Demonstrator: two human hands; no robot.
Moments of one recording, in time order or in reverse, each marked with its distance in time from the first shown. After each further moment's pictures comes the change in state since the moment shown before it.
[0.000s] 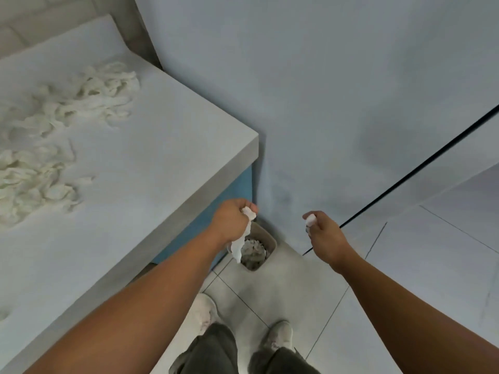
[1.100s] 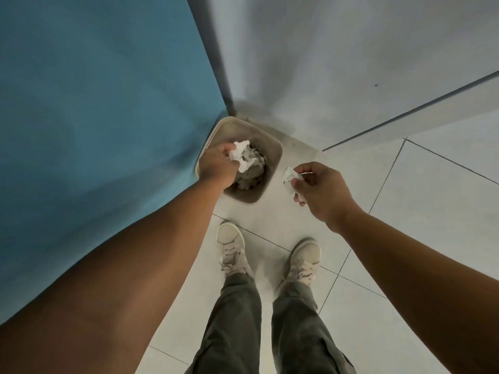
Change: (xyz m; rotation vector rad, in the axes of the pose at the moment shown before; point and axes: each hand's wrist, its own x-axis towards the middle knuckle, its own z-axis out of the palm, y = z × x) left_hand 0.278 -0.359 0.185 0.223 -0.010 -0.223; right_hand 0.151 0.288 0.212 0.203 0.006 0.449
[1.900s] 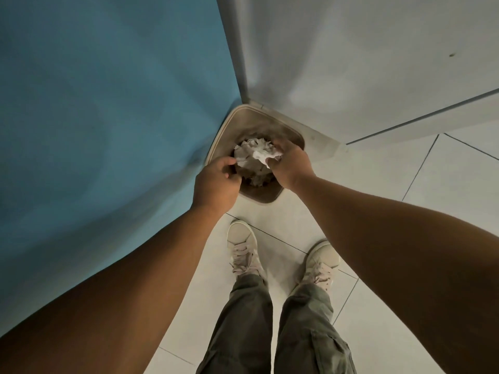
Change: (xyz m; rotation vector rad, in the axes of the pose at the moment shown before) left_hand -0.016 -0.047 -0.016 0.075 -0.011 0.038; right_hand 0.120 0.014 0.100 -0.308 -0.016 -0.090
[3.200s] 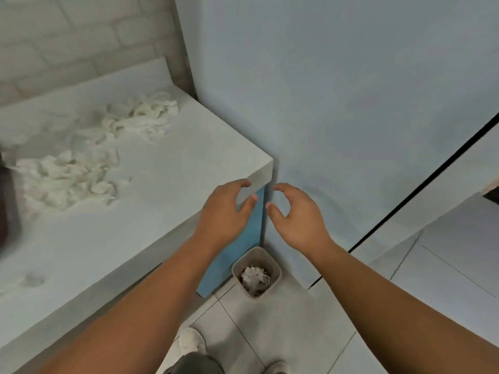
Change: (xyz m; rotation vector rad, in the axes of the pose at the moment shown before) left_hand -0.404 0.301 -0.301 0.035 0.566 0.552; right_hand -0.436 -0.291 -0.316 -0.140 0.250 -0.941
